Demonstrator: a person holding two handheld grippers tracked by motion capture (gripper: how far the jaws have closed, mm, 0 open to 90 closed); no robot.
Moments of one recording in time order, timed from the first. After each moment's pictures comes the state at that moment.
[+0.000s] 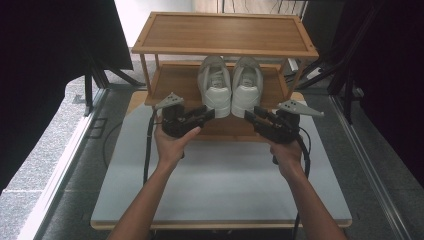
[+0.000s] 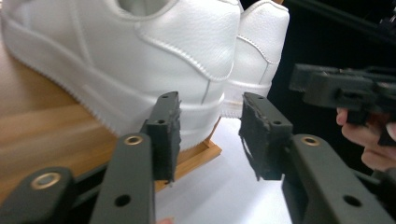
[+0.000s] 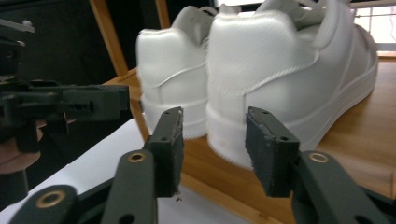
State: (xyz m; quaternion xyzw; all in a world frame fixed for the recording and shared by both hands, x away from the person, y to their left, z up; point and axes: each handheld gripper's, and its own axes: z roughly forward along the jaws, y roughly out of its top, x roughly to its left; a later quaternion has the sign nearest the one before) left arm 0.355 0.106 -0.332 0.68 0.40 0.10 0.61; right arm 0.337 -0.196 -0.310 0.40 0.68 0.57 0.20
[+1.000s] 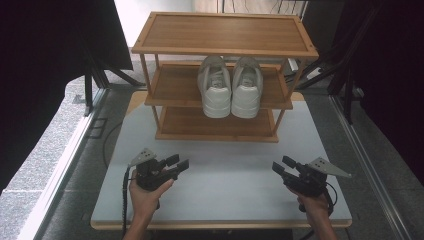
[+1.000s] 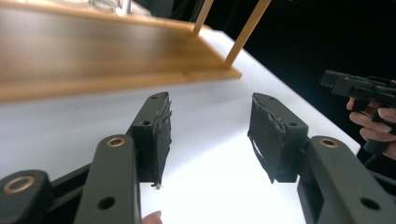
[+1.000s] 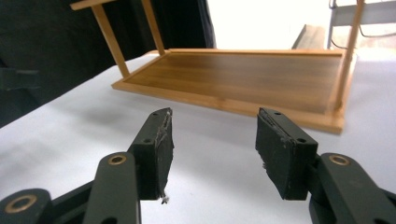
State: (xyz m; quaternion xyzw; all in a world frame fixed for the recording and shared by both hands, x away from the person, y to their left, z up) left arm 0.267 0.163 -0.430 0.68 0.46 0.08 0.56; right arm 0.269 -0.294 -0.436 0.43 0.68 0.56 0.19
